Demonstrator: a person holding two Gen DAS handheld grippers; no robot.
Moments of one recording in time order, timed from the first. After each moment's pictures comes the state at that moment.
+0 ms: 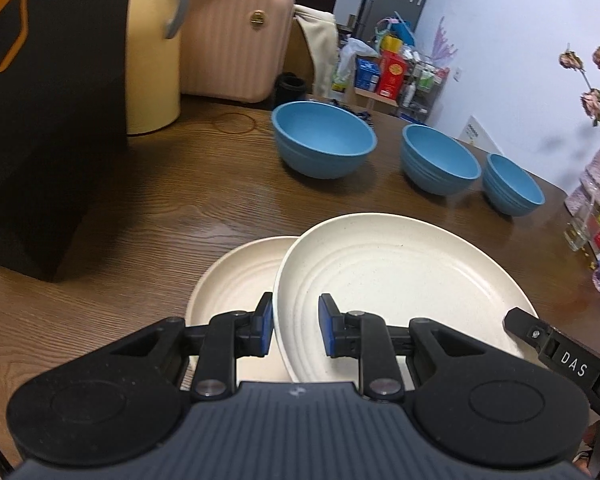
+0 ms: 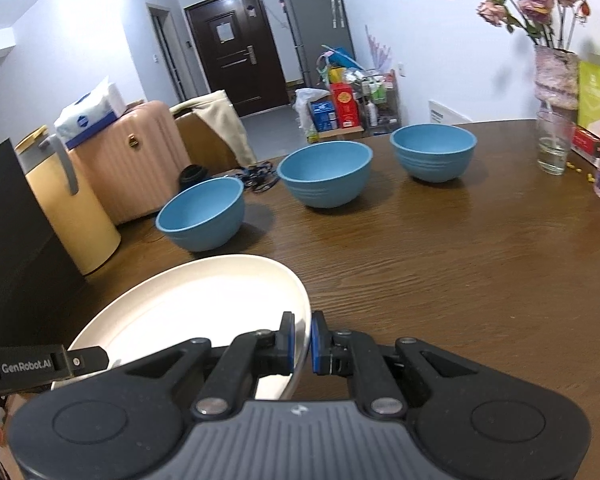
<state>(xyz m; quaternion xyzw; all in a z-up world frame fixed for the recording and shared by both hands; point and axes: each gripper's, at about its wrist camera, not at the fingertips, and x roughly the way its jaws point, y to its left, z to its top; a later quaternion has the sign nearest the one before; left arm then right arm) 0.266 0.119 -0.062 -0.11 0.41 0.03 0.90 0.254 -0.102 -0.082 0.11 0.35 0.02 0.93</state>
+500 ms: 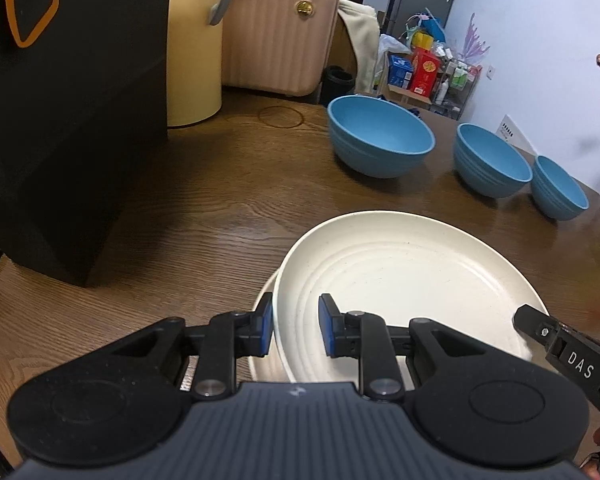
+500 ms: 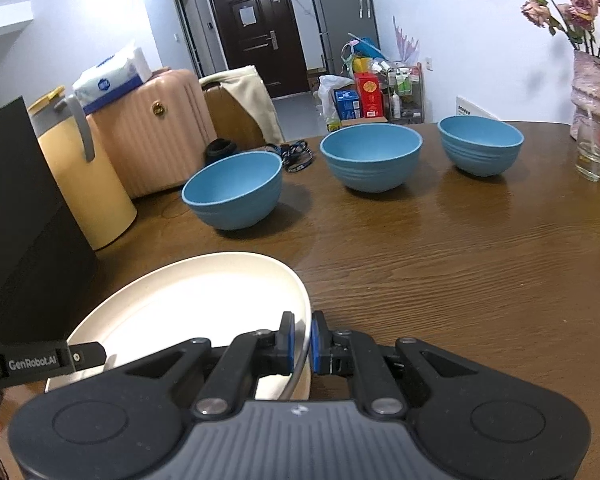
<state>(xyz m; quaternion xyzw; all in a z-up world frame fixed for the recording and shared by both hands) 0.277 0.154 -0.083 -0.10 0.42 0.07 0.90 0.279 -0.054 -0.102 0.08 0.36 0.04 0.93</state>
